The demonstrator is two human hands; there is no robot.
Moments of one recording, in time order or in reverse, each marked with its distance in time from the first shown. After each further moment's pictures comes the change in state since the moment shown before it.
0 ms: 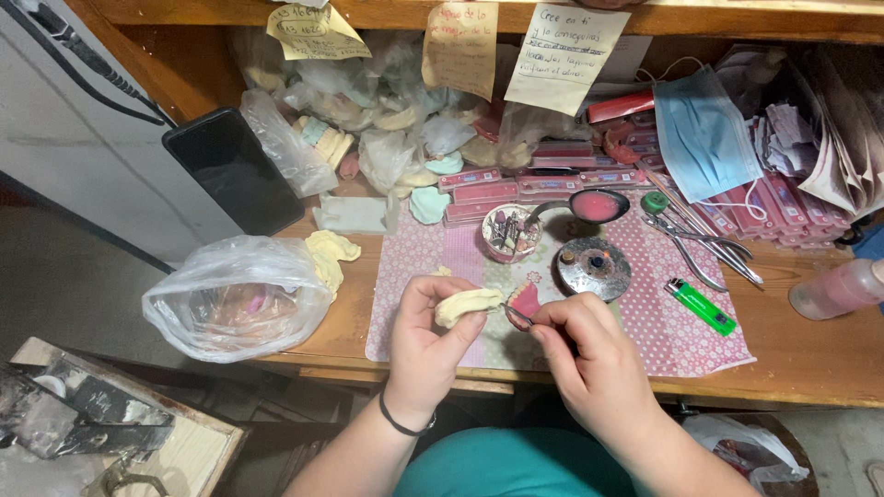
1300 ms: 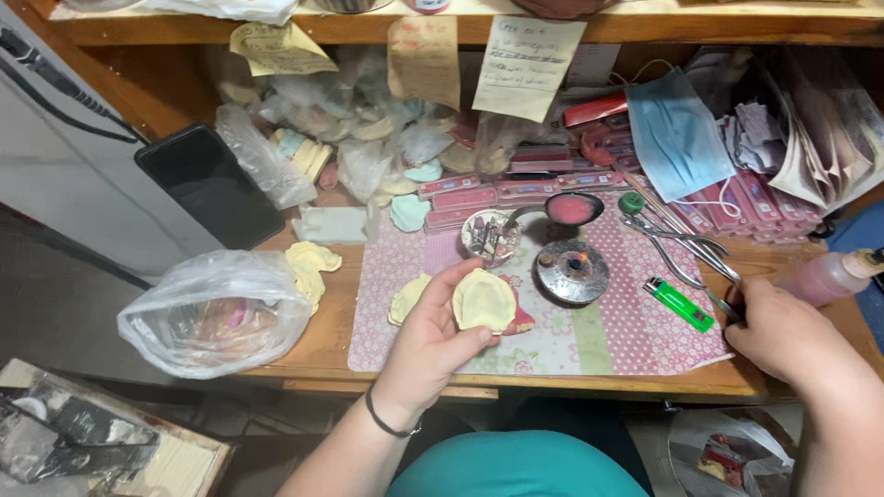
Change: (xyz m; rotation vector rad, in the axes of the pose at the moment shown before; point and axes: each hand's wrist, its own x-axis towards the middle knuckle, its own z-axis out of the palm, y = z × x) left_hand 0.011 0.003 0.015 -0.244 -0.226 -0.418; right_hand -0.022 0.210 -0.147 -0.855 -0.568 0.865
